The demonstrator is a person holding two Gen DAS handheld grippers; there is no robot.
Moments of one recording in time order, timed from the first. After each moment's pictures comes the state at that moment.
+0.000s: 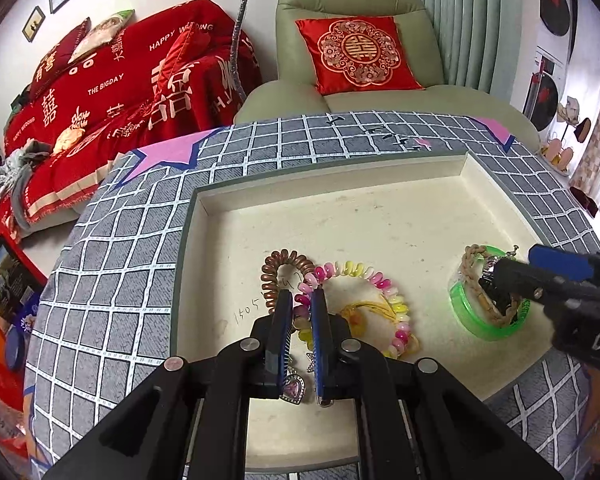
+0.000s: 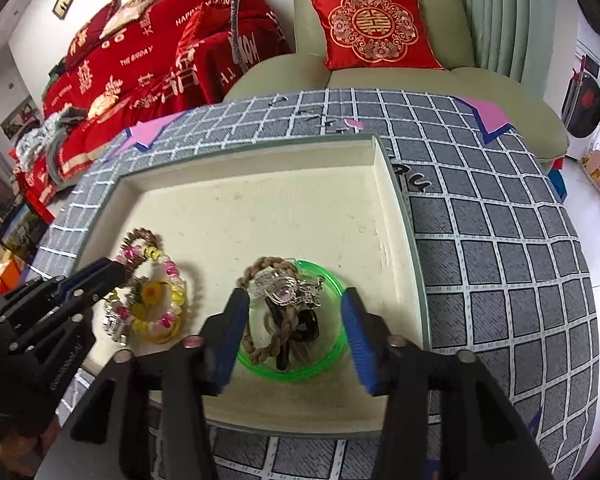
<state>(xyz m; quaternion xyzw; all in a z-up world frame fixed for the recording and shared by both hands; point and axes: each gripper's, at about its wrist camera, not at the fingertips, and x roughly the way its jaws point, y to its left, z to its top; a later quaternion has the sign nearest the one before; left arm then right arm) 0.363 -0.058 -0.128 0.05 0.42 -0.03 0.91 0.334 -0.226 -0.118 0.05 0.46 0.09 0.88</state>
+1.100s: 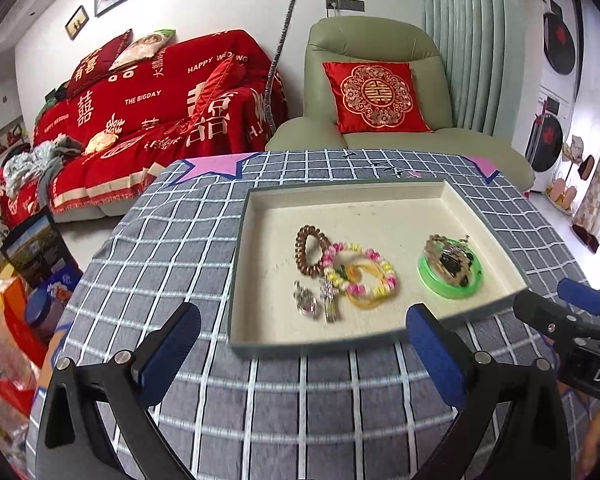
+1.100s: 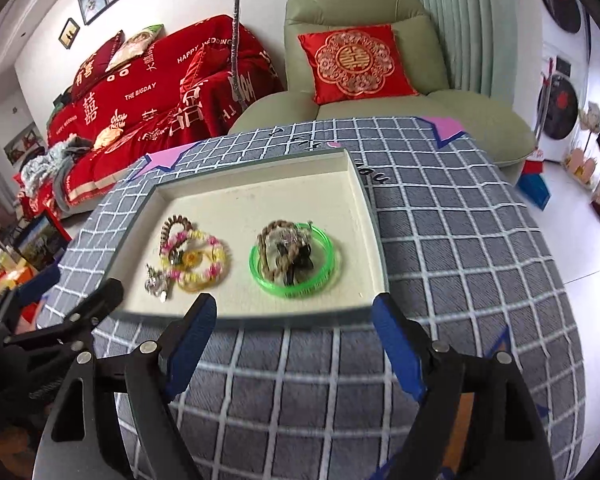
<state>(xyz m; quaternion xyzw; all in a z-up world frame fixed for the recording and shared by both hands) 0.266 -0.038 -0.099 0.02 0.35 0.01 0.94 0.225 -0.235 -0.090 0.06 0.40 0.06 0.91</state>
